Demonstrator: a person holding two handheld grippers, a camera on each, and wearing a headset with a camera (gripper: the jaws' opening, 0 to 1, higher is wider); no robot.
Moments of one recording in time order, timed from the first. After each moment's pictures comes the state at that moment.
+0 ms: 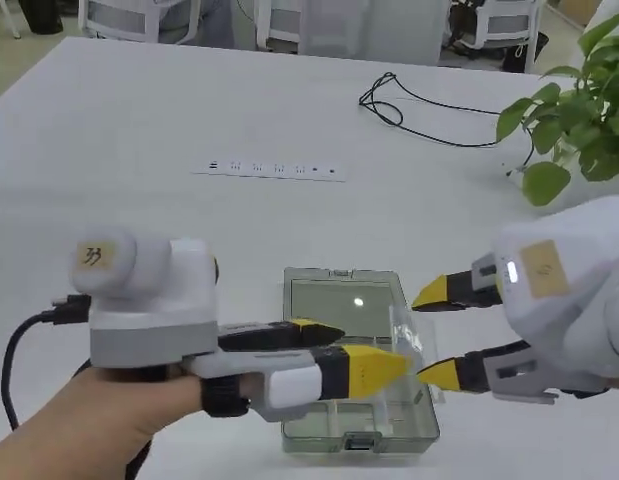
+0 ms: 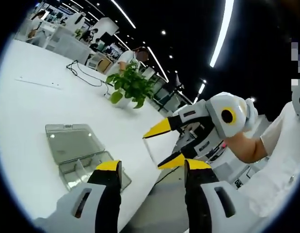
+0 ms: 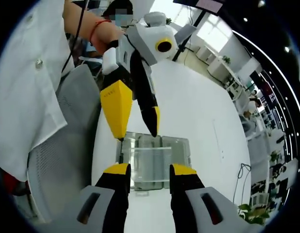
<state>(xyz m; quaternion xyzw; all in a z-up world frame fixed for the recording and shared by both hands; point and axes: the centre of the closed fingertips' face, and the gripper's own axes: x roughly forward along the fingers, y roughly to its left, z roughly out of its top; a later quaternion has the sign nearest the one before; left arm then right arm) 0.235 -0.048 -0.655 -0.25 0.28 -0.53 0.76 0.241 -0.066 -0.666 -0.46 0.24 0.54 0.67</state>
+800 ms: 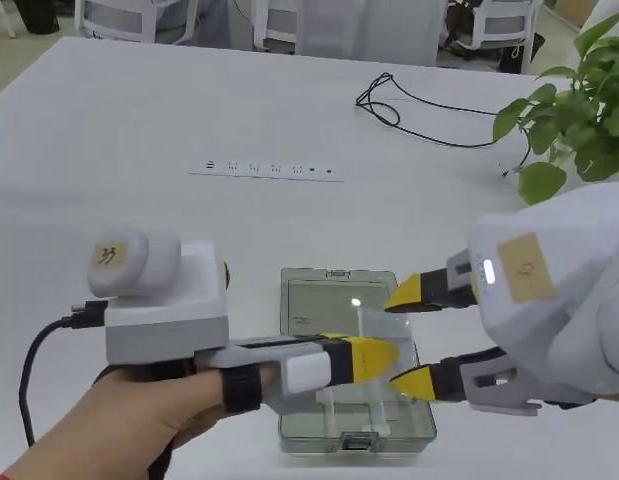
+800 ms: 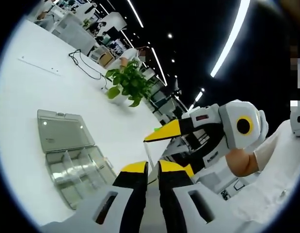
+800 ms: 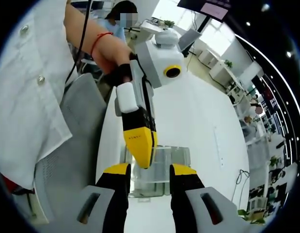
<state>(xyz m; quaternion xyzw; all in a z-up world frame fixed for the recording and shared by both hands) 0.229 -0.056 -0.652 -0.31 0.31 -0.52 0.73 0.227 -0.045 -0.654 -0.46 0.23 0.55 0.66</state>
